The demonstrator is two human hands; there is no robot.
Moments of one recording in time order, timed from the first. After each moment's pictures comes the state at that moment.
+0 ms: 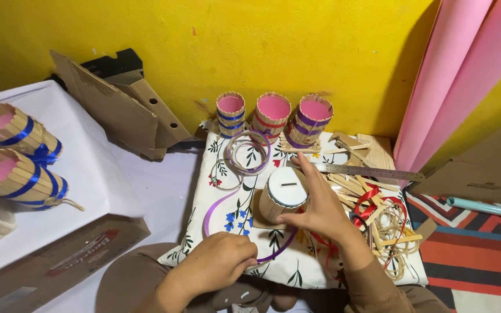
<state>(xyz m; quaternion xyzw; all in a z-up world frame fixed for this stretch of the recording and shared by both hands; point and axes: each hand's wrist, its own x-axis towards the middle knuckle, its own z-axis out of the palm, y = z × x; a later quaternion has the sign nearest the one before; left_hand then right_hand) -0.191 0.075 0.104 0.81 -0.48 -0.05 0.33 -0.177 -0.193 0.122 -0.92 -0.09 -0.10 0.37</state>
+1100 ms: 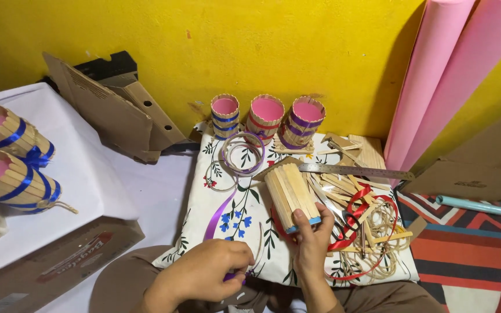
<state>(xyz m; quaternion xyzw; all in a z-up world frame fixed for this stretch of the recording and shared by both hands) -0.194 0.085 0.120 0.77 -0.49 -0.15 0.38 -0.229 -0.143 0.060 -0.49 0.30 -0.21 0.79</state>
